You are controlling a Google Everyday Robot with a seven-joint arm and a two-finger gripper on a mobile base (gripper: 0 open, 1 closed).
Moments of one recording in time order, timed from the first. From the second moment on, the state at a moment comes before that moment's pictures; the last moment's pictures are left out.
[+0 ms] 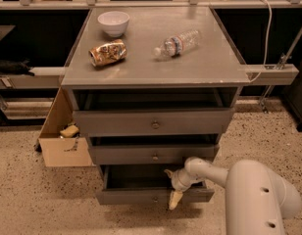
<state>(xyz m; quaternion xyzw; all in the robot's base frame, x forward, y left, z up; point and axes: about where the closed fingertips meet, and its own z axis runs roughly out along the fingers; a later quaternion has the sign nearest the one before) 0.584 -0.091 0.183 -0.72 0.65 0.16 0.20</state>
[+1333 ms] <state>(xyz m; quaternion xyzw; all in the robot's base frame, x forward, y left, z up) 0.505 -0.073 0.151 -0.74 0.62 0.23 0.11</state>
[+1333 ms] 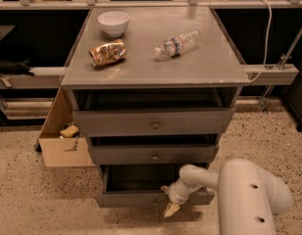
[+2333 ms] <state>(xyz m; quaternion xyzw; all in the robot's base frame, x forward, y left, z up) 0.488 -0.068 0.171 -0.75 0.62 0.23 0.11</state>
